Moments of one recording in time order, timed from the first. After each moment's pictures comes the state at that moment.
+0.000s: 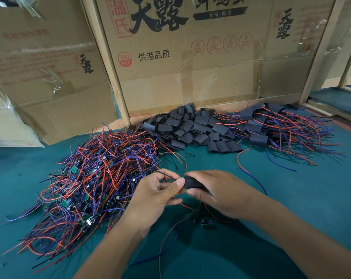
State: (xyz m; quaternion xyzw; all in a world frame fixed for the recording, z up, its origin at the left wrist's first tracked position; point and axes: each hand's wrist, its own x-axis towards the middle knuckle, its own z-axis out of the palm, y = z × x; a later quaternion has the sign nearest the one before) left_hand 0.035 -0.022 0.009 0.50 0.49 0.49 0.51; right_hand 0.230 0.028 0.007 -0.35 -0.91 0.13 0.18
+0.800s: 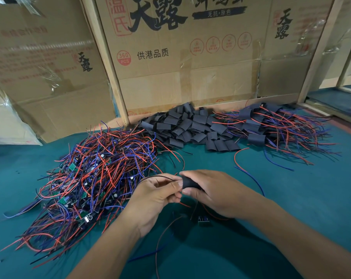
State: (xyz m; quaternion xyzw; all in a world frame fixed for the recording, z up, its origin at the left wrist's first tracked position) left_hand 0.041 -0.020 0.002 0.42 0.46 0.54 0.56; right_hand 0.228 0.027 0.005 -0.35 -0.91 0.14 0.17
